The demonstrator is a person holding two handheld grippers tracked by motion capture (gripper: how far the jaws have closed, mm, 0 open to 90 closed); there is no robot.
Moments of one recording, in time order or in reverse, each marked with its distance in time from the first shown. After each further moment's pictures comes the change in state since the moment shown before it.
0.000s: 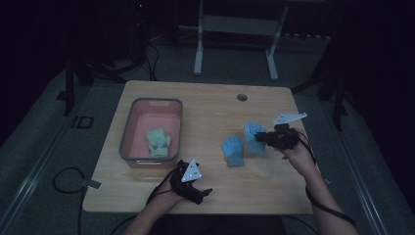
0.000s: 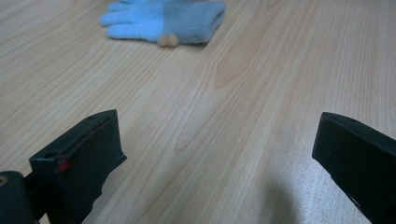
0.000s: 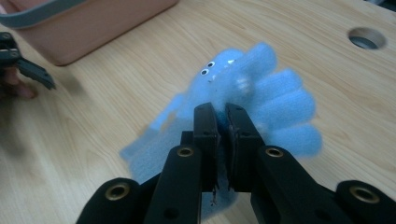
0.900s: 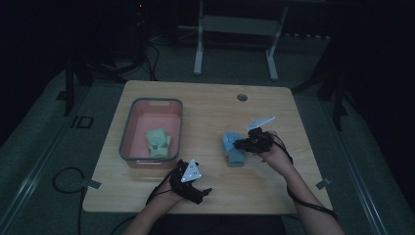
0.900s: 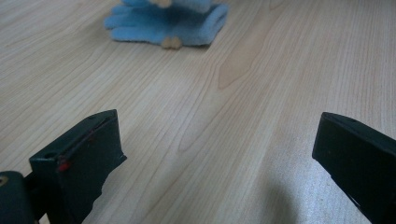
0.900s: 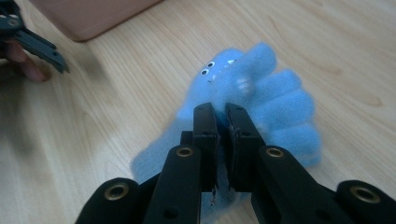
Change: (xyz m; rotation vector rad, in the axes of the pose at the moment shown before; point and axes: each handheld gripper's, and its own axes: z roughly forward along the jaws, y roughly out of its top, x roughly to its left) left arm 0.000 0.000 -0.001 -0.004 0.010 0.003; right arm 0.025 0.004 0.069 0.124 0.105 -0.048
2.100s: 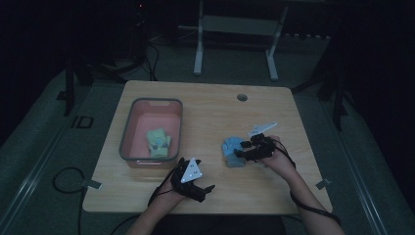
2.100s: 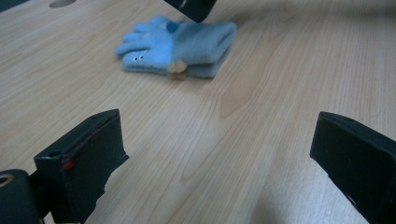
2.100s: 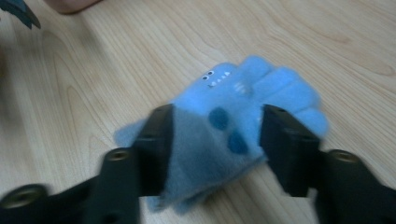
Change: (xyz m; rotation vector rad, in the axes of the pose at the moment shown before) left arm -0.003 0.010 -0.003 -0.083 0.019 0.002; right arm -0.005 -0.025 0.004 -0.002 0.003 0.006
